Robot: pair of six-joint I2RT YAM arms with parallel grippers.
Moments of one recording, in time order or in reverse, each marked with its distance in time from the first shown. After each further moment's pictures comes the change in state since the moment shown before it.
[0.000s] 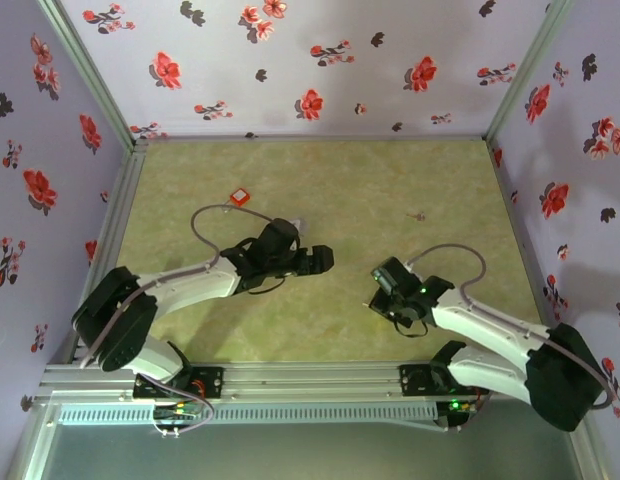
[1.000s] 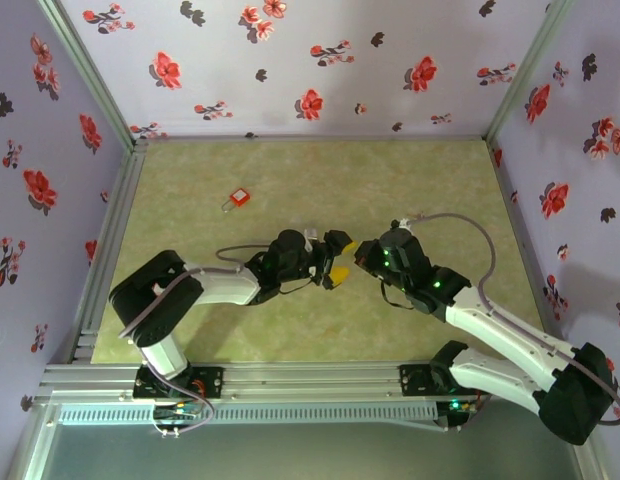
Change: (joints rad) left arm -0.062 0.206 -0.087 0.690 0.162 -0.929; right arm 0.003 -0.085 0.150 0.361 0.041 -0.076
